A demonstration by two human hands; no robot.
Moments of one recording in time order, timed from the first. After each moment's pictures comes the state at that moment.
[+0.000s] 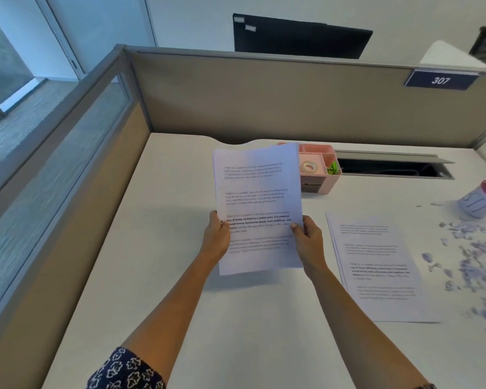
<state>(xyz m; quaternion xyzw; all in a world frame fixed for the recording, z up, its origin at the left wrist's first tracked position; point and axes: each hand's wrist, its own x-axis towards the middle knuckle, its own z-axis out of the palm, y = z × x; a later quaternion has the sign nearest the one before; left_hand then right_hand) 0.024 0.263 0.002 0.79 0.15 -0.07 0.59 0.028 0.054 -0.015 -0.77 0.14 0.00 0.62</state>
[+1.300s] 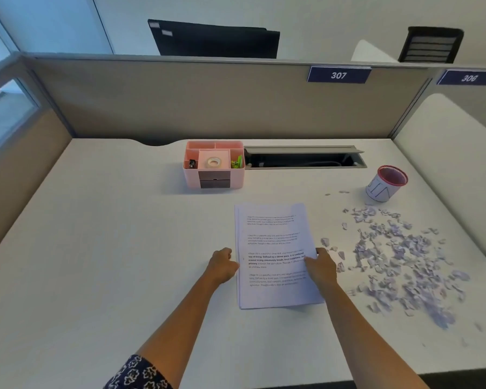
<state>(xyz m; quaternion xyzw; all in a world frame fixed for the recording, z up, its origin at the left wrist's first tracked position) -0.006 -0.016 -0.050 0.87 0.13 -0.25 0.41 -0.016 -0.257 -0.050 -0.85 0.31 0.11 0.41</state>
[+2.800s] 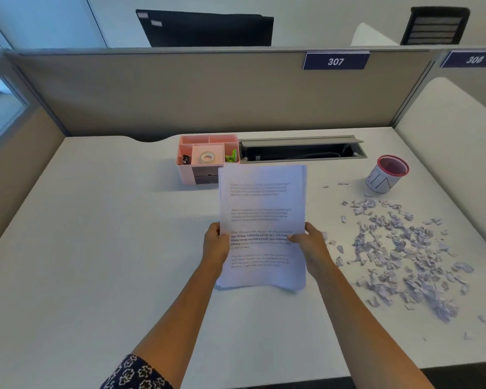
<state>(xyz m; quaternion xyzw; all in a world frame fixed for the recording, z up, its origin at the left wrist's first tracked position) 0.006 -0.033 -0.015 0.74 0.23 -0.10 0.62 0.008 -0.245 -0.017 -0.67 0.26 0.09 0.69</state>
